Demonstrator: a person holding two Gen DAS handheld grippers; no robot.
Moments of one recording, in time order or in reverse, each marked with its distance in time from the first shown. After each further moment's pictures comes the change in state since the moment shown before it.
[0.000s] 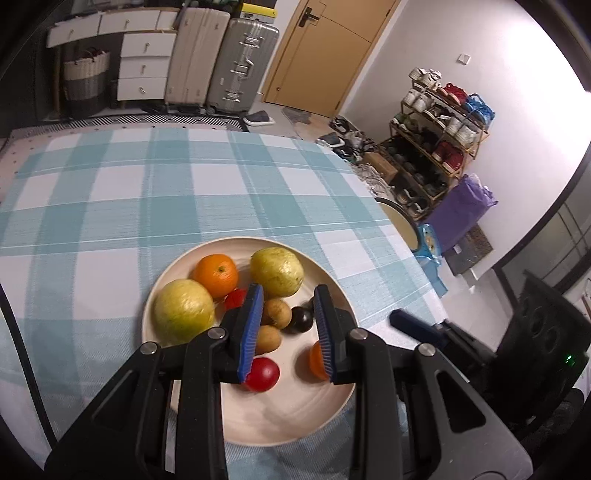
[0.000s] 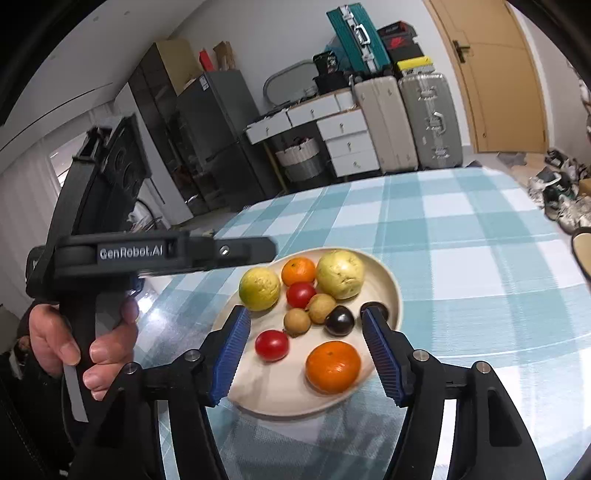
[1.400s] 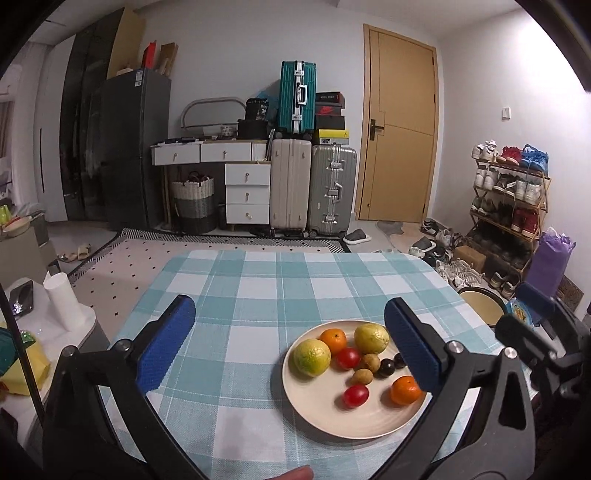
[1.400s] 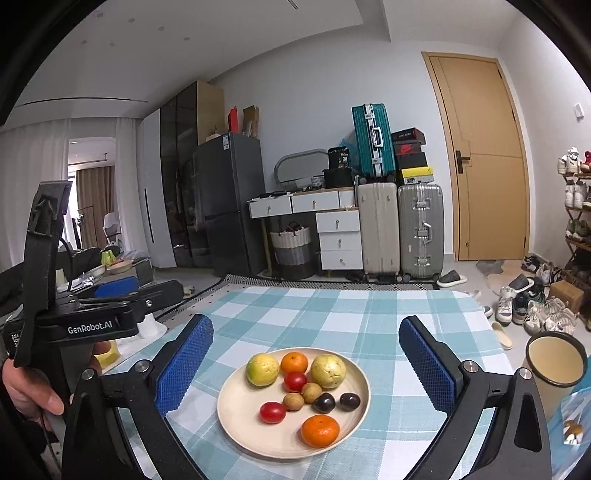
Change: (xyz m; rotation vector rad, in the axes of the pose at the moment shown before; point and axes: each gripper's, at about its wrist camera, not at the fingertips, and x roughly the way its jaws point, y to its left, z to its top) left arm -0.153 -0.026 -0.063 0.079 -0.531 0.440; right arm -0.084 0.053 0.019 -0.220 -0.357 -0.108
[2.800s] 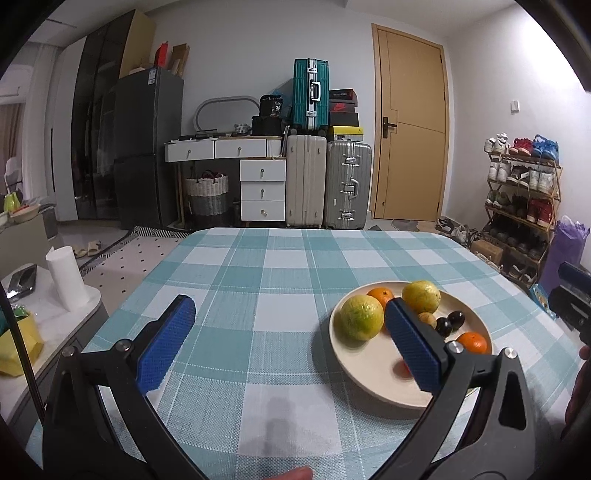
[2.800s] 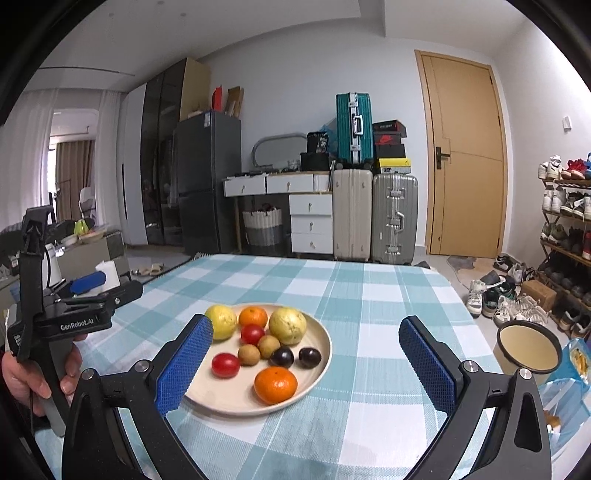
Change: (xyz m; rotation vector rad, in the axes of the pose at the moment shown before) left arm 0.053 0.036 -0.090 0.005 -0.017 0.067; right arm -0.001 -0.011 -0.054 -0.063 0.067 -0.118
